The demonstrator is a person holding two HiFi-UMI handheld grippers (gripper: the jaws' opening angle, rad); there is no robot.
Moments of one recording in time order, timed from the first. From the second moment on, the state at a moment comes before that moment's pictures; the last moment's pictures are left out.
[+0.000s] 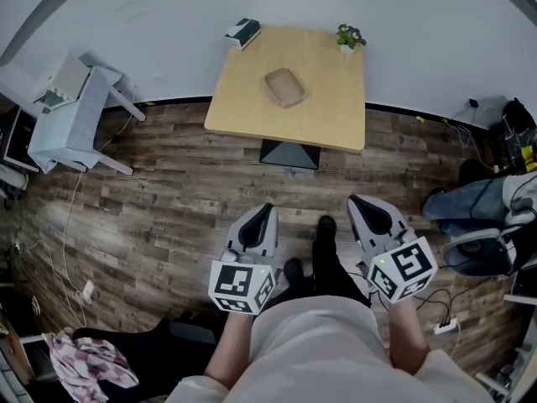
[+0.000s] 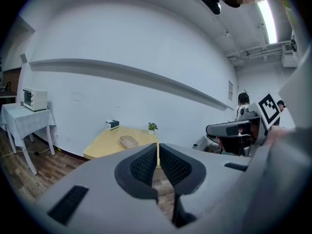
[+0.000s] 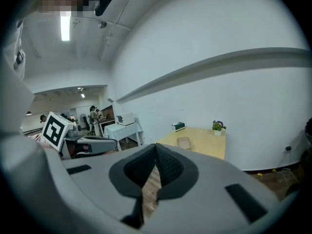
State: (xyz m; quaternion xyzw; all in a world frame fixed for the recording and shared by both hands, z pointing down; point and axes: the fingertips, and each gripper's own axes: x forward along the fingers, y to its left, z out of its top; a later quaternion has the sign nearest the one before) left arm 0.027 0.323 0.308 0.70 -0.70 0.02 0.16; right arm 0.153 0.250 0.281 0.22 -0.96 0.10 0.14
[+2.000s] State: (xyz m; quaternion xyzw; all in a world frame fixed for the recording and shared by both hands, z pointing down) left arm 0.011 0.063 0.344 0.69 -0.68 0.17 0.17; right arm 0.094 -0.013 0.313 0.20 -0.96 0.14 0.17
